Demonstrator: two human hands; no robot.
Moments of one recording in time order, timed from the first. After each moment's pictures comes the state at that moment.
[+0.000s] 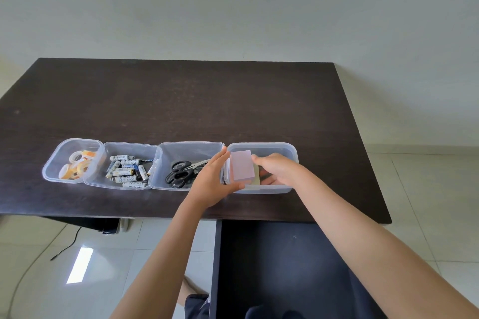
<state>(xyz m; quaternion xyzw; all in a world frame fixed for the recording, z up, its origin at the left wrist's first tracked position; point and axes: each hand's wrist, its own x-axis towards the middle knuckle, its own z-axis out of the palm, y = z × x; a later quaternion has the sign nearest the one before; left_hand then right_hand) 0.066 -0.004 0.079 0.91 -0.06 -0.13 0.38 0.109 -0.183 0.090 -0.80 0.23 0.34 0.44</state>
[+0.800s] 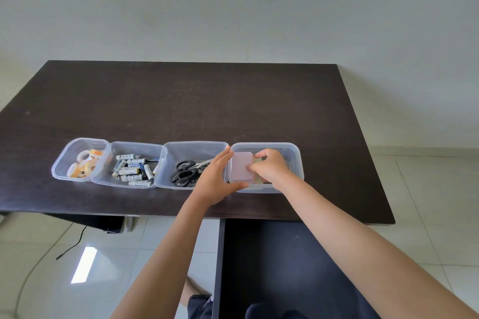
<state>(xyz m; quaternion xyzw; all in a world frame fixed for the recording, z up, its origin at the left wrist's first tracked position) 0.066 -0.001 0.077 0.91 -0.07 -0.11 0.39 0.096 -0.161 0.094 -0.86 0.18 0.18 0.45</state>
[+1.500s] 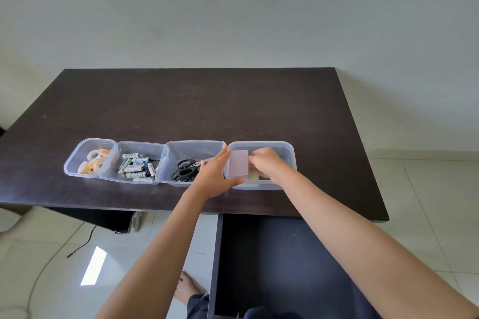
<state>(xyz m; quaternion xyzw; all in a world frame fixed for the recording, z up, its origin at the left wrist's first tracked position) 0.064 -0.011 0.089 0.95 -0.07 -0.15 0.27 0.100 -0.169 0.090 -0.84 0.16 0.23 0.46</state>
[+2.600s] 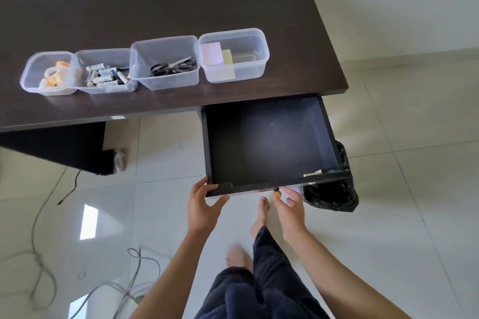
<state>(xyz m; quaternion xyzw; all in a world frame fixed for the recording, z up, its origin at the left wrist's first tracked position) -0.254 0.022 -0.037 0.88 0.12 -0.14 0.45 -0.298 -0.174 -0.031 -0.60 0.49 0.07 0.63</state>
